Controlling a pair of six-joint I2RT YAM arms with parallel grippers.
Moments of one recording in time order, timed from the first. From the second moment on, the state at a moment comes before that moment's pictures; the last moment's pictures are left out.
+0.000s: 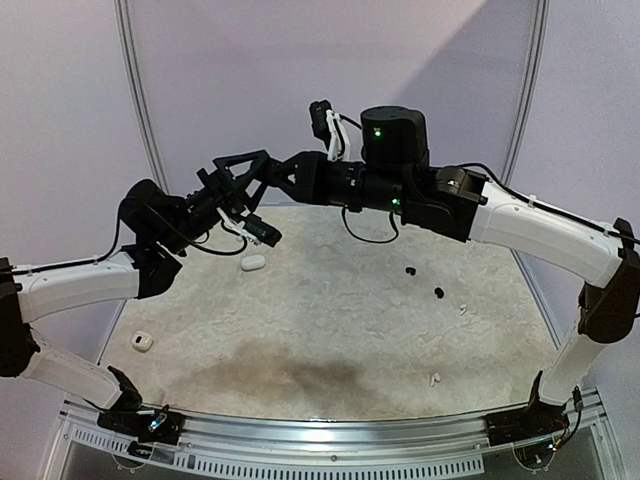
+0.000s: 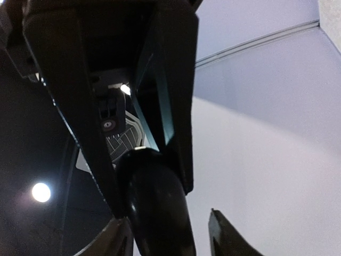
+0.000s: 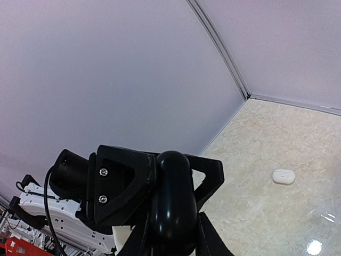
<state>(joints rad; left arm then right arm) -0.66 1.30 0.81 0.92 0.33 1.89 1.06 1.73 1.74 -0.14 -0.03 0.63</state>
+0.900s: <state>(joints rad) -0.60 1.08 0.98 0.22 0.45 0.94 1.06 1.50 1.51 -0.05 -0.17 0.20</state>
